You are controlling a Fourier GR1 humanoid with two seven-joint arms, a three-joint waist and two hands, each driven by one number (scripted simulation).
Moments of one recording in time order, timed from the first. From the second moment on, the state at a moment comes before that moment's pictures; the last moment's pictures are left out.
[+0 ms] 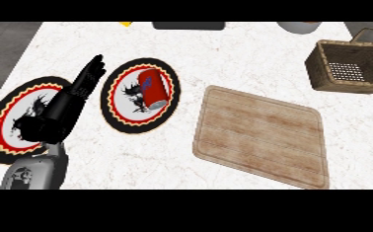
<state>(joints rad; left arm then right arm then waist) -0.18 0.16 0.07 -1.61 -0.09 -0.25 0.04 -0.81 -0.82 -0.39 -0.89 0.24 0.07 -0.03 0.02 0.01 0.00</state>
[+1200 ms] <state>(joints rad) -0.19 0.14 0.06 -1.61 -0.11 -0.24 0.04 -1.08 -0.95 -0.55 -0.37 0.15 0.07 -0.26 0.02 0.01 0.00</state>
